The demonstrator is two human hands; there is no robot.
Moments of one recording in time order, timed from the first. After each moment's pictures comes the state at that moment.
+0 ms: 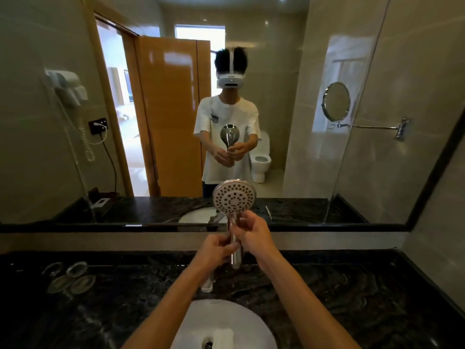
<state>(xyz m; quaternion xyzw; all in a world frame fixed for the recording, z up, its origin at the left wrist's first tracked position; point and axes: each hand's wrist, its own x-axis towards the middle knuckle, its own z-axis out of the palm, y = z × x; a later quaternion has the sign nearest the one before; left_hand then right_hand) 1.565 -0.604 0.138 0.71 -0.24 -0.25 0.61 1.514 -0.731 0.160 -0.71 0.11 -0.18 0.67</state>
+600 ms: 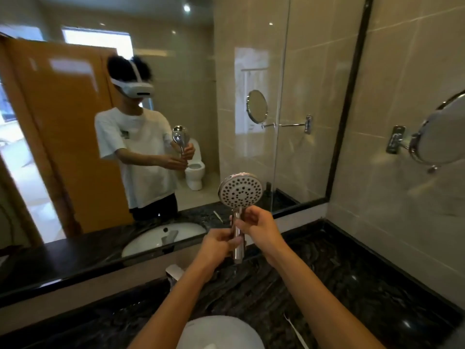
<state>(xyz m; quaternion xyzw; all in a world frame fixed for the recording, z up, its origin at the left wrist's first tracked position) 1.553 -0.648 0.181 0.68 -0.36 -0.33 0.56 1.461 -0.753 0.197 -0.68 0.23 -0.32 0.61</state>
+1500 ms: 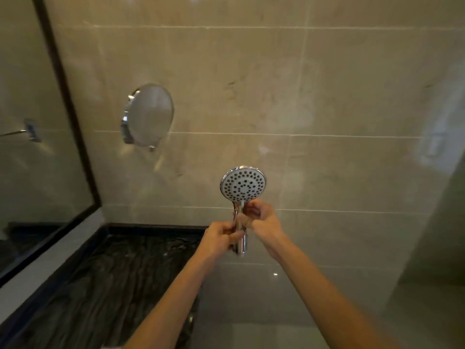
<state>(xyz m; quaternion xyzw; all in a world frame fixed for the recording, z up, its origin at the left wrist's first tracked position) 1.161 -0.714 0.189 0.37 -0.68 -0.55 0.32 1.032 -0.673 0.209 -0.48 0.55 -0.61 0.31</state>
